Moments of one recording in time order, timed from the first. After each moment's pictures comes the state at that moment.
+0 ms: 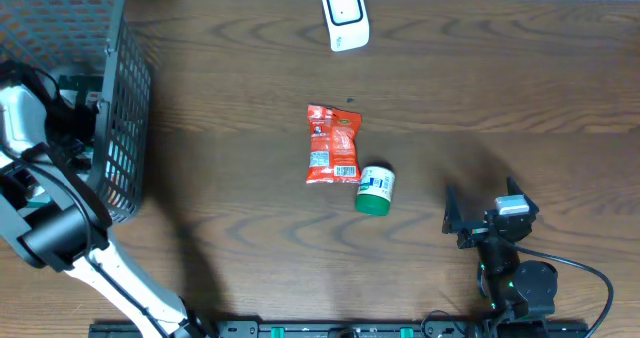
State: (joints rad) left arm 0.59 2.17 1.72 -1.10 0.19 -0.24; right arm 0.08 0.01 0.01 -0.07 -0.05 -0.03
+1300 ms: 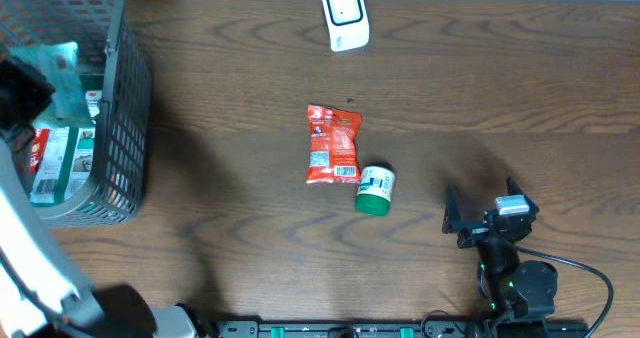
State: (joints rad) left arm 0.61 1.58 1.76 -1.09 0.28 -0.28; right arm 0.08 0.01 0.01 -0.07 -0.05 -0.03
